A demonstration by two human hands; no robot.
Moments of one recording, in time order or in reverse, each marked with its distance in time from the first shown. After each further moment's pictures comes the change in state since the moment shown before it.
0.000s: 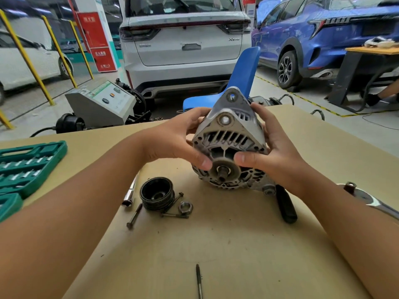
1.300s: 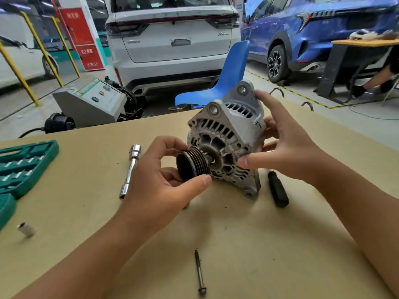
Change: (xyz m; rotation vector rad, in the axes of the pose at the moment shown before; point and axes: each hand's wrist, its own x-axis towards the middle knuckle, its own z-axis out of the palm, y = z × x) left_hand -0.087 -0.004 0.101 -0.165 0.690 0.108; right_hand -0.015 -0.015 -0.025 -0.340 0.030 0.048
